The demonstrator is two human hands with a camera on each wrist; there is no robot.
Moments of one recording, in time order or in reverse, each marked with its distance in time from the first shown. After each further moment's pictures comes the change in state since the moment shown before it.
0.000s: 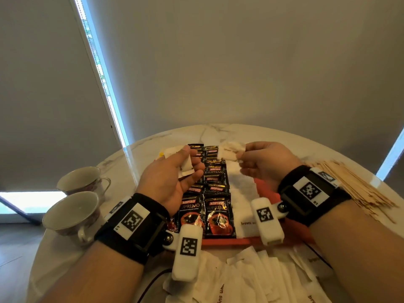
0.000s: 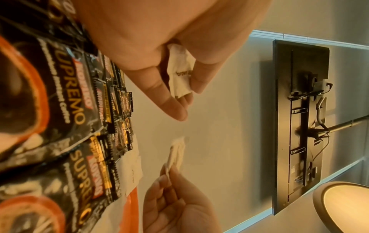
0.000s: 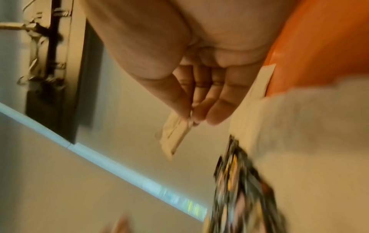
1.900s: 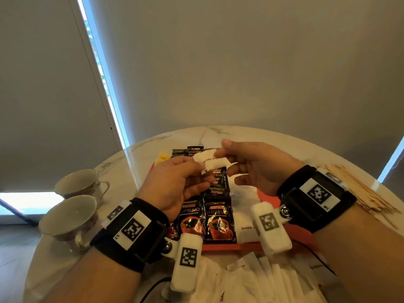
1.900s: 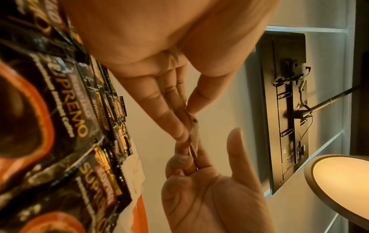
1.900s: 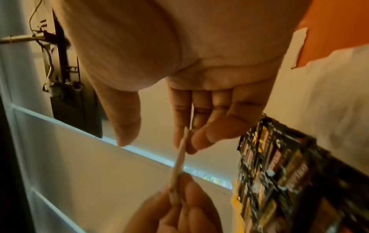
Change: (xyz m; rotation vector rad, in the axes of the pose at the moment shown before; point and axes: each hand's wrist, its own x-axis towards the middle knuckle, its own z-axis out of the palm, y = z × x) left_hand -0.005 0.001 0.002 0.146 -0.130 -0.035; right_hand -0.010 -0.017 0.011 -0.001 -0.360 0.029
